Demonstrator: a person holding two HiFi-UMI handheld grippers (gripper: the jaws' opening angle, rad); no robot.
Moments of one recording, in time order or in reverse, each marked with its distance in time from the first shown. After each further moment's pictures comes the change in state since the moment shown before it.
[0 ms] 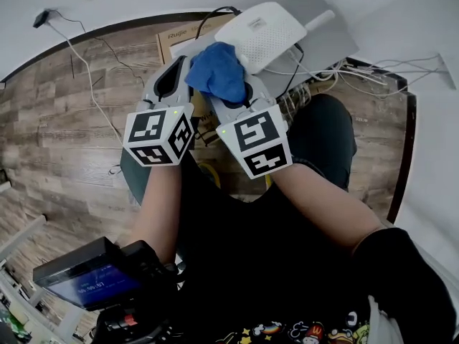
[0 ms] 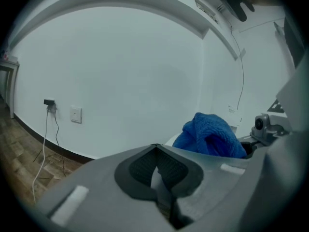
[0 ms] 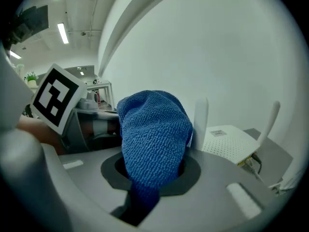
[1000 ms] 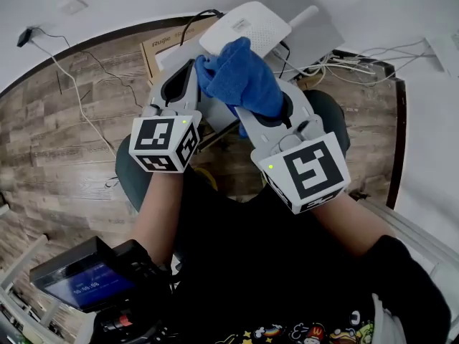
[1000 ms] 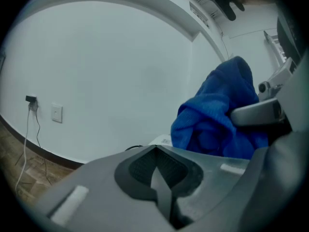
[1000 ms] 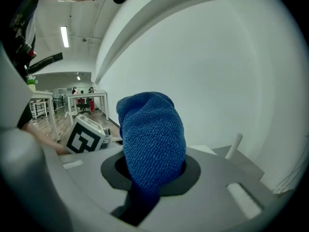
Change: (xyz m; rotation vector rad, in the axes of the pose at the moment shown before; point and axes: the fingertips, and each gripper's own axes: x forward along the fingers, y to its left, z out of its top) left arm 0.018 -0.041 0.000 0.022 -0.017 -0.159; right arm -0.086 -0.026 0.052 -0.021 -0.137 -0.068
